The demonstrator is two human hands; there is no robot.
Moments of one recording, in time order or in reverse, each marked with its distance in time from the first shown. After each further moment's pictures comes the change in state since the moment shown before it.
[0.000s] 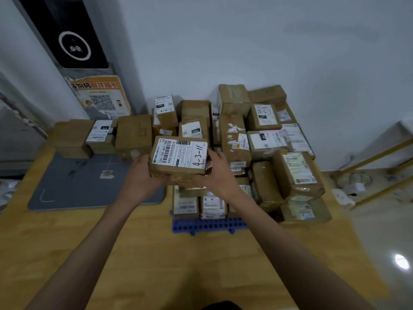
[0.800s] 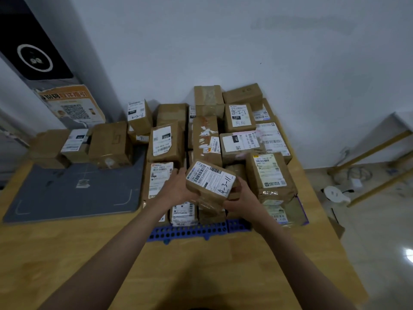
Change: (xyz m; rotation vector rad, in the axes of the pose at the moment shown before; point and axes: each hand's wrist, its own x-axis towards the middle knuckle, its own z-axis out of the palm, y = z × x) left_hand 0.021 0.098 0.151 0.282 -0.414 -0.041; right_hand -0.045 0.150 -0.102 0.210 -0.010 0.292
